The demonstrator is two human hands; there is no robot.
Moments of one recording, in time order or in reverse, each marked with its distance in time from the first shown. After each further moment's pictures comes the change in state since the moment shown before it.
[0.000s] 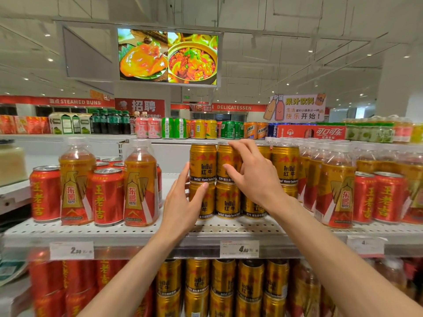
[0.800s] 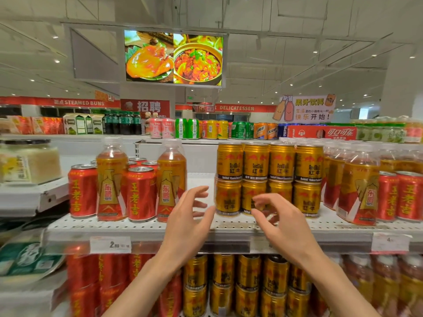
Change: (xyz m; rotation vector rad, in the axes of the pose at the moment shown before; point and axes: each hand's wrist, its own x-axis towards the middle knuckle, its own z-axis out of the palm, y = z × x) left_hand -0.043 -0.017 -0.062 0.024 -0.037 0.137; right_hand -0.100 -0.037 0.008 0.273 -0.097 0.220
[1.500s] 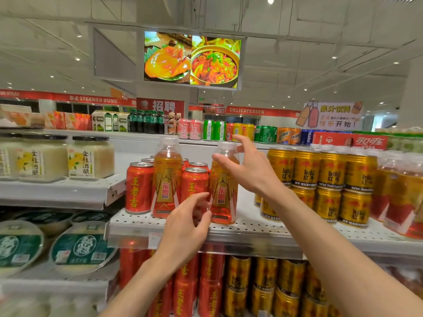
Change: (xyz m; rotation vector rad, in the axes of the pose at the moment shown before) left_hand -0.007 -0.049 -0.105 0.126 0.013 -0.023; right_hand 0.117 -0.161 0.082 -0.016 -0.108 0.047
